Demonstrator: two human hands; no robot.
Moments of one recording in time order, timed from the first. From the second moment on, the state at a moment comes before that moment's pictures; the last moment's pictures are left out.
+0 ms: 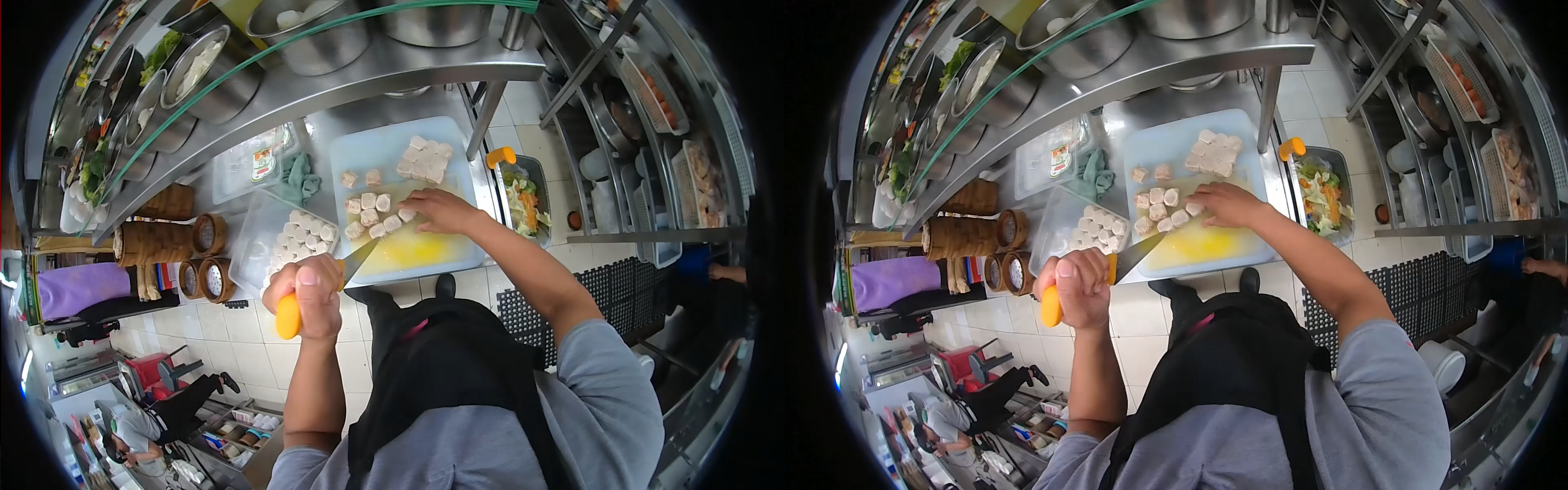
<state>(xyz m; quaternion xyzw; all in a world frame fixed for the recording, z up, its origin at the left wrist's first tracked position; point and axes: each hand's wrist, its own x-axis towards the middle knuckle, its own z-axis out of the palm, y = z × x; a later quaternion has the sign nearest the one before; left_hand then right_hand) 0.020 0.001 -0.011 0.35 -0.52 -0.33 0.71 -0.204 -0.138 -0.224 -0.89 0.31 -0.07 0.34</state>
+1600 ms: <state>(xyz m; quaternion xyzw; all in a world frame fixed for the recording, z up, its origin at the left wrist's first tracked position) -0.022 -0.043 -0.018 0.37 -0.49 -0.42 0.67 -0.198 -0.069 -0.269 -0.83 0.39 -0.31 0.26</state>
